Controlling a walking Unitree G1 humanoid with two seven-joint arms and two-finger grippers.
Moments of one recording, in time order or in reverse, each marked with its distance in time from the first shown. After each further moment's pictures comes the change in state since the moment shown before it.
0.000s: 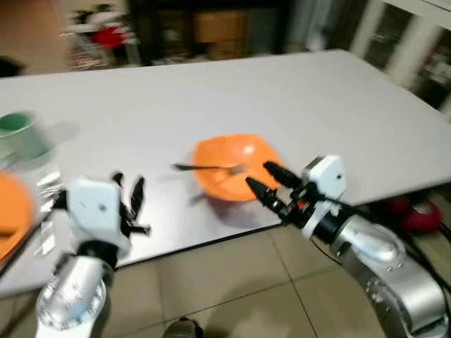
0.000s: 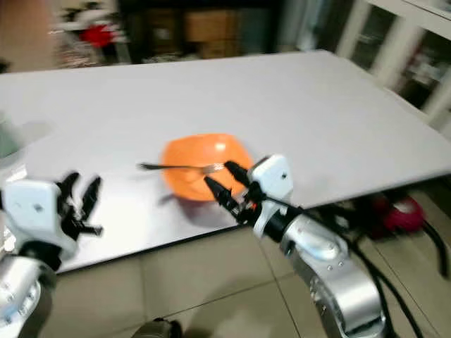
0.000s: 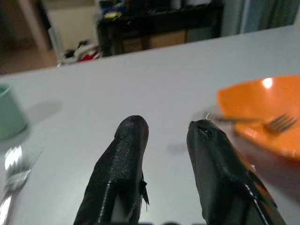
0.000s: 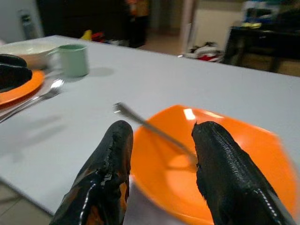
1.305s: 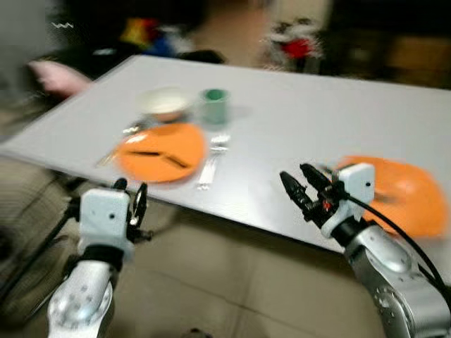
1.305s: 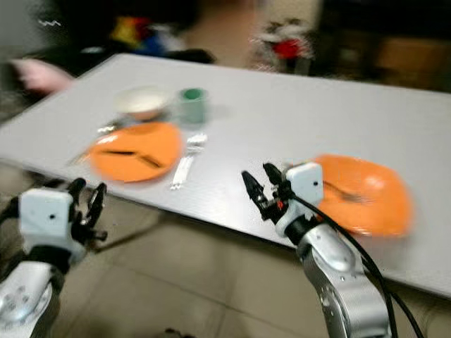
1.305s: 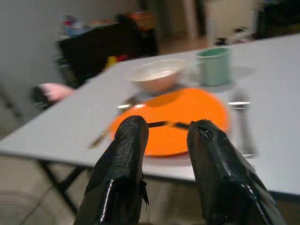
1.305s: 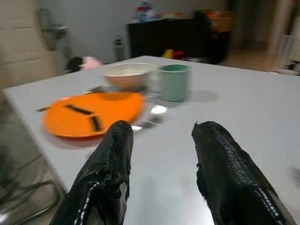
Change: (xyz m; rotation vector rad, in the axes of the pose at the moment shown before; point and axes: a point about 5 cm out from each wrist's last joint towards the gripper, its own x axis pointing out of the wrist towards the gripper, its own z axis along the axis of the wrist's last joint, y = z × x) left arm 0.005 0.003 -0.015 0.065 -0.037 0.019; right arm -0.017 -0.025 -0.017 0.076 -0.011 -0.273
